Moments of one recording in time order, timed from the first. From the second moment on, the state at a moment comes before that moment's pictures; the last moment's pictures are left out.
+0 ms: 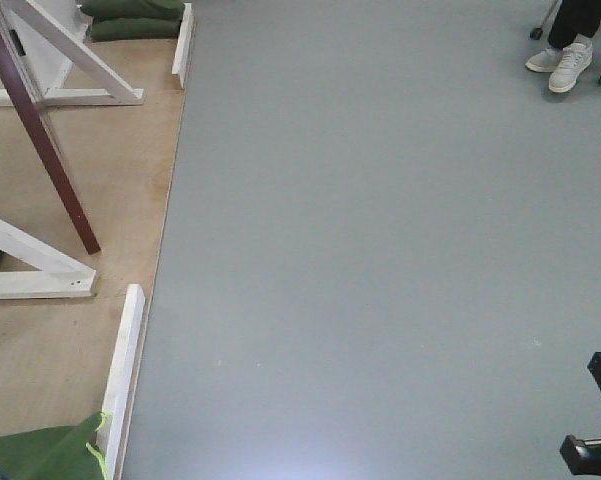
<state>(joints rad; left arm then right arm) -0.04 -0.01 0.03 0.02 -0.03 -0.04 0.05 -0.01 0.03 0.07 0.37 -0.05</state>
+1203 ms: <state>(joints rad) -0.04 -0.01 0.03 0.02 -0.03 -0.04 0.05 -0.01 0.03 0.07 0.37 -0.05</state>
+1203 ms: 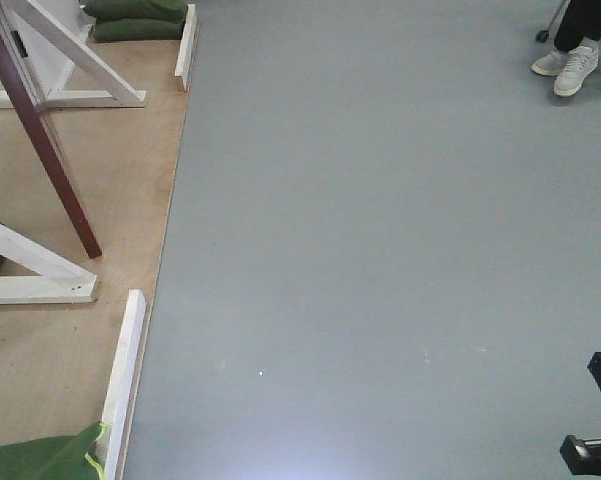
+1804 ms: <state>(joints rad) -0.04 -0.01 0.03 0.02 -0.03 -0.04 0.05 -0.01 0.03 0.07 0.37 -0.05</state>
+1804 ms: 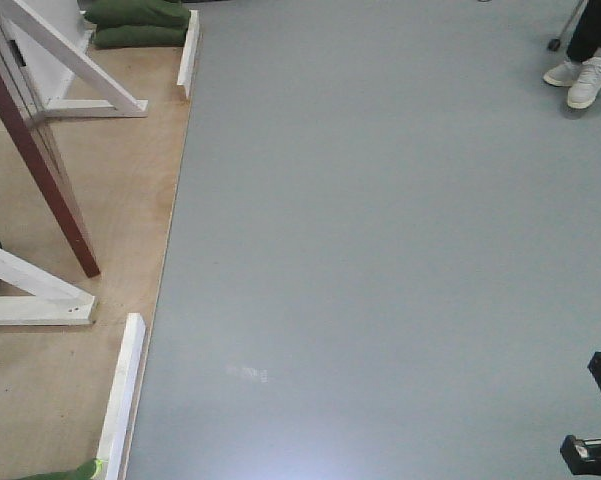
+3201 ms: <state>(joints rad) -0.04 -0.01 0.03 0.02 -0.03 -0.04 0.05 -0.01 0.03 0.07 0.37 -0.05</state>
